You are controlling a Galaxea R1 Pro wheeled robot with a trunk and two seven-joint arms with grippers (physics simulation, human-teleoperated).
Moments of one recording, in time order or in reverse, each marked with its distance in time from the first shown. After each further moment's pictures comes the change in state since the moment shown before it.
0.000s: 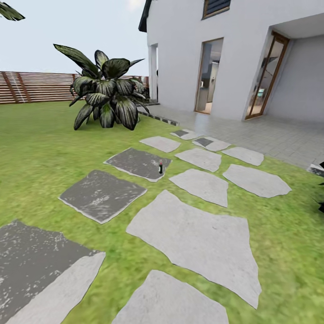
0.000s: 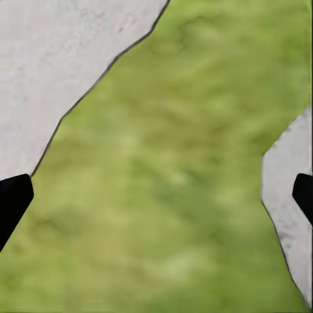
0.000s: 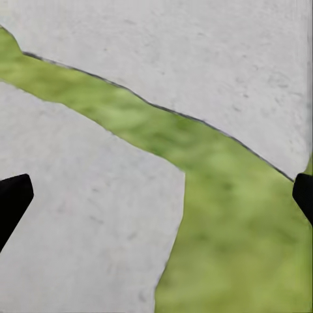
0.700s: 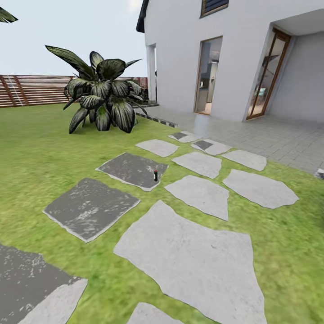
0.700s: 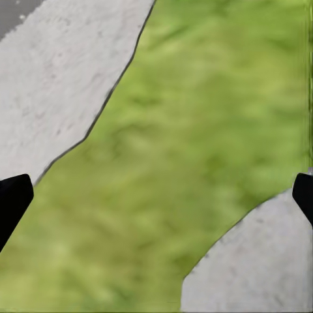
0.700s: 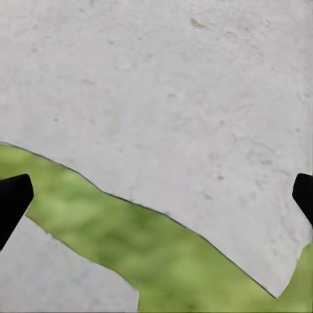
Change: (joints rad) left arm 0.000 0.000 0.000 0.000 0.000 0.000 0.001; right arm 0.000 0.000 0.000 0.000 -0.001 -0.001 0.000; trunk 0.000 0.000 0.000
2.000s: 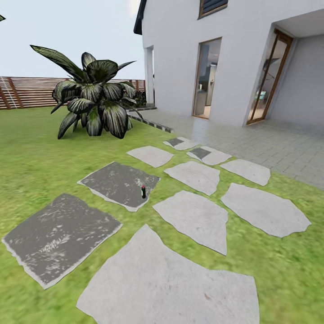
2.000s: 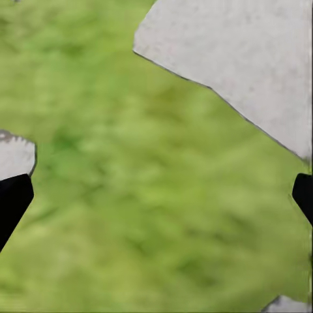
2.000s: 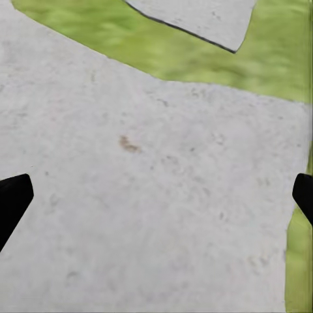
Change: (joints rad) left arm 0.000 0.000 0.000 0.000 0.000 0.000 0.000; right arm 0.000 0.000 -0.001 0.000 0.000 0.000 0.001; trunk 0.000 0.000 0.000
